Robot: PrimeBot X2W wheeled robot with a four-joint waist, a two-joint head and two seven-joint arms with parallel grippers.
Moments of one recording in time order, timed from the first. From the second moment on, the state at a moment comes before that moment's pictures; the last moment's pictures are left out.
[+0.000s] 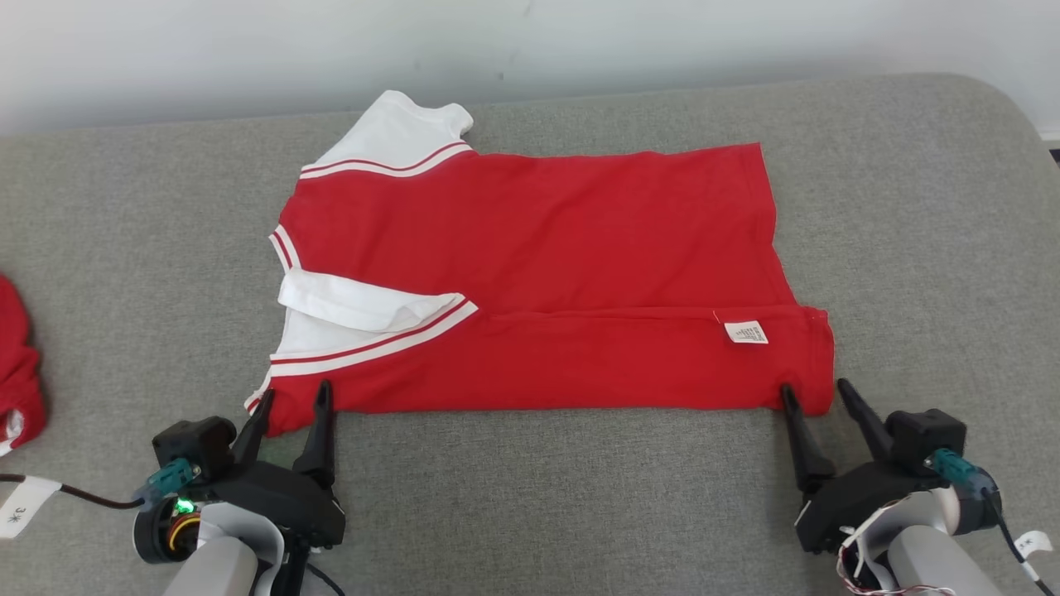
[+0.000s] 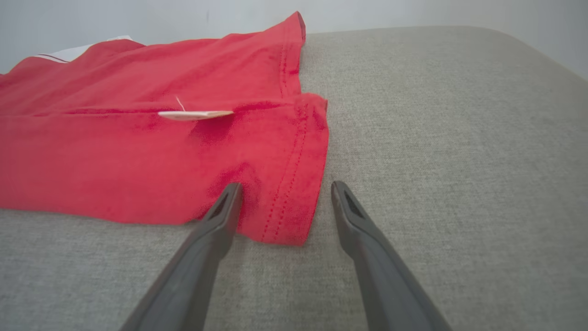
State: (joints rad) left arm -0.47 0.22 -0.35 0.74 -0.70 -0.07 -0.26; right arm -0.37 -0.25 0.19 0.69 0.35 0.13 -0.26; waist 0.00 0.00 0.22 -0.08
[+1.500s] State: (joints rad) left arm -0.04 0.17 -0.28 0.48 -0.66 -0.07 -0.26; right arm 0.02 -0.26 0.11 0.43 0.42 0.13 -0.26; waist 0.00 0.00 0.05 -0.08
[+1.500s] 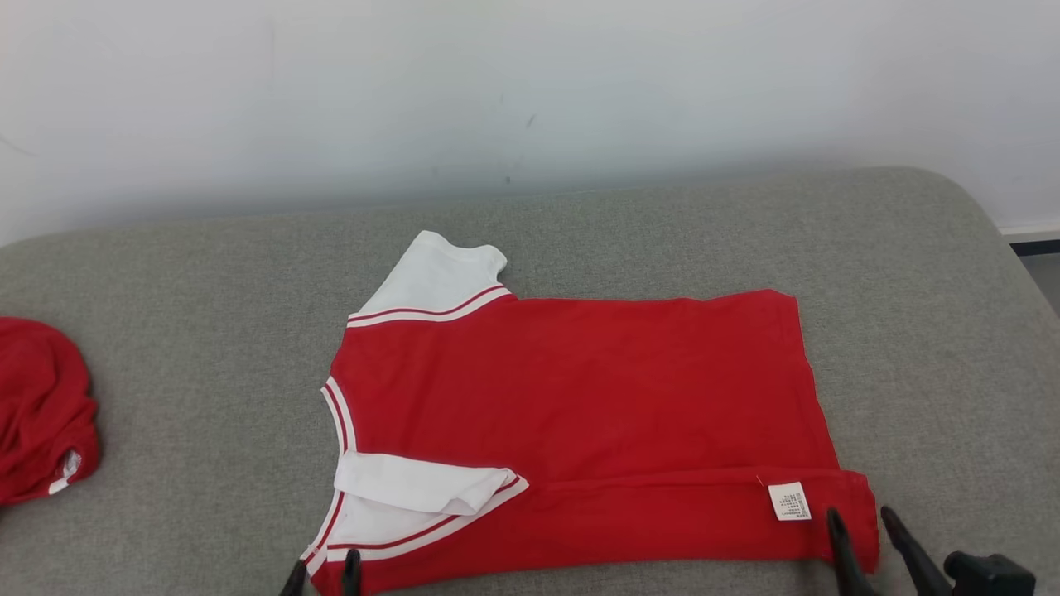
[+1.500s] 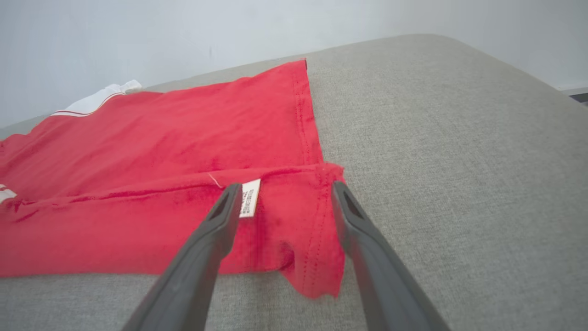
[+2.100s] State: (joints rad) left arm 0.04 0.07 0.02 0.13 -0.27 -0.08 -0.26; right arm 0.02 -0.14 0.00 0.22 0.35 0.13 -0.26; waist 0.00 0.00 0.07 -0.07
